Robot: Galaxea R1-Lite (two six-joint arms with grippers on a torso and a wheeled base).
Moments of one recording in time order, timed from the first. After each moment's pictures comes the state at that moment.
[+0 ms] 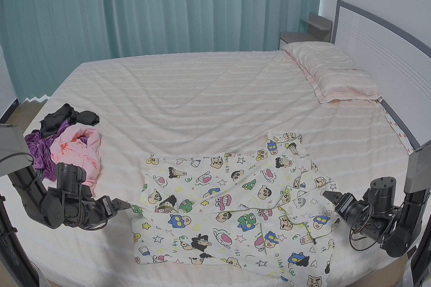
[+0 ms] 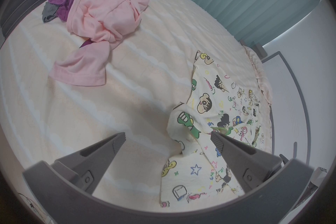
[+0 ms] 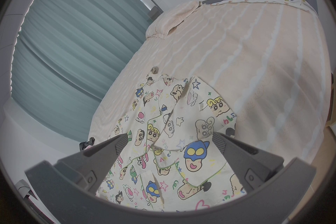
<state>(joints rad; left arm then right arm) 0.00 1.99 -0.38 -0.69 -0.25 -0.55 0.29 2.07 -0.02 -1.50 -0.14 0.94</state>
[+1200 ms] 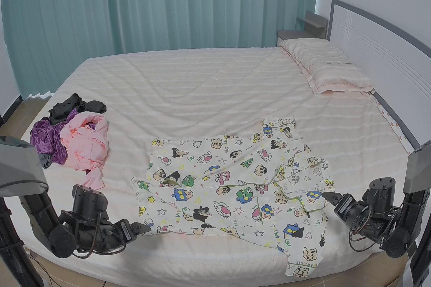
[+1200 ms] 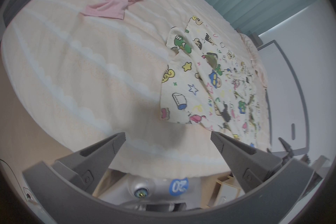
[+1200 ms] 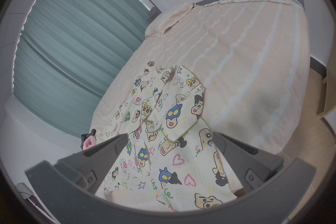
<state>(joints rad) -0.28 2.03 -0.21 -0.88 -0.09 -0.75 0.29 2.07 -0.02 -1.49 -0.14 0.95</state>
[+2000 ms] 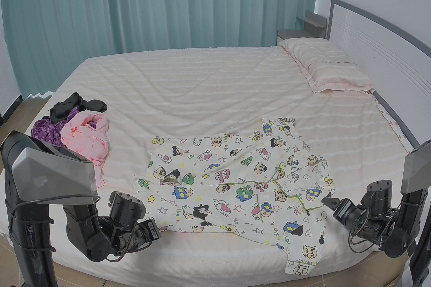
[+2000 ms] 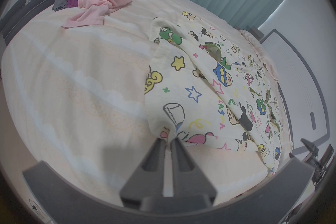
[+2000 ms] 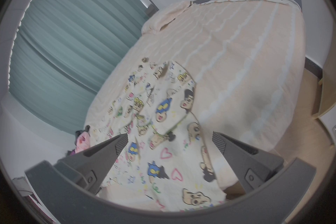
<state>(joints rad) -0.41 2.26 -0.35 -1.00 0.12 -0.74 0.28 2.10 -0.02 -1.41 -0.14 0.91</state>
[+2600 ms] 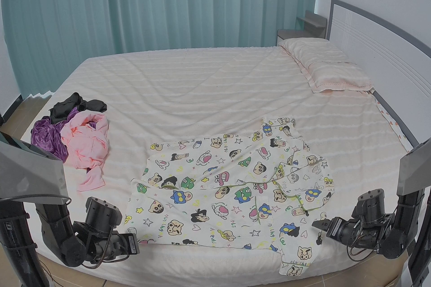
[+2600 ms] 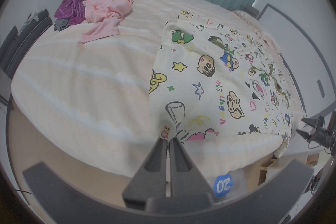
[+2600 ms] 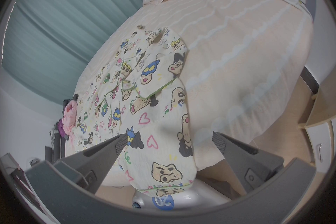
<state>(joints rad) -0.32 2.10 -0.16 -0.93 0.11 -0.48 0.30 2.14 -0.02 -1.31 -0.02 0.76</state>
